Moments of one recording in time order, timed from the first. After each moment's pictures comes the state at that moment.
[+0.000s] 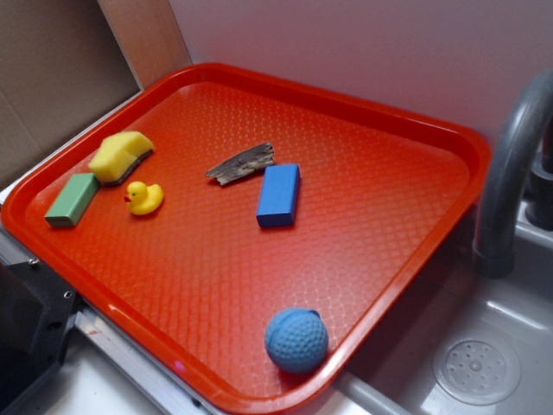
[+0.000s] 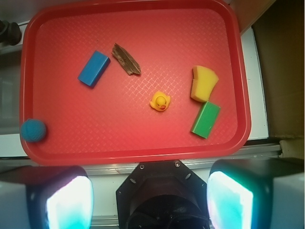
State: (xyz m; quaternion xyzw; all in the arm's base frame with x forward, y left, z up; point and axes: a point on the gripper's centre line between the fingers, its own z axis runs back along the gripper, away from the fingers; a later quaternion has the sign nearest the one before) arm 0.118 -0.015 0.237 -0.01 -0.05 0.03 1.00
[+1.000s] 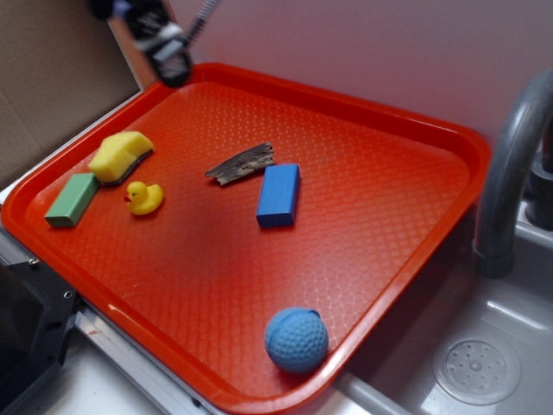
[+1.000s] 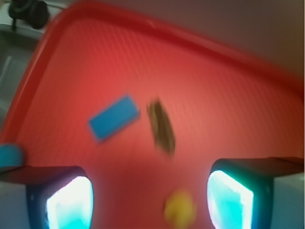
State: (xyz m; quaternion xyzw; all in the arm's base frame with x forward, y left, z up) arm 0.257 -0.043 0.132 -0.06 -0.08 -0.24 0.97
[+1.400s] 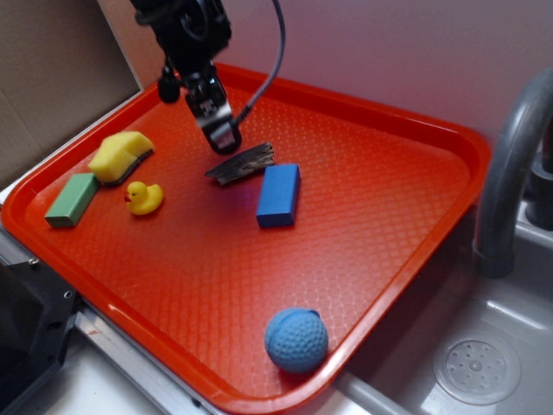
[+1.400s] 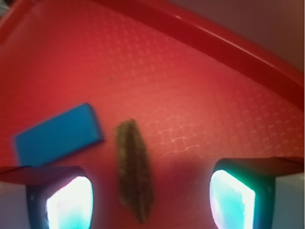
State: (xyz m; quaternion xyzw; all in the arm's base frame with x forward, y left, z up) arm 0.270 -0.035 0.061 -0.04 -0.09 -0.27 0.96
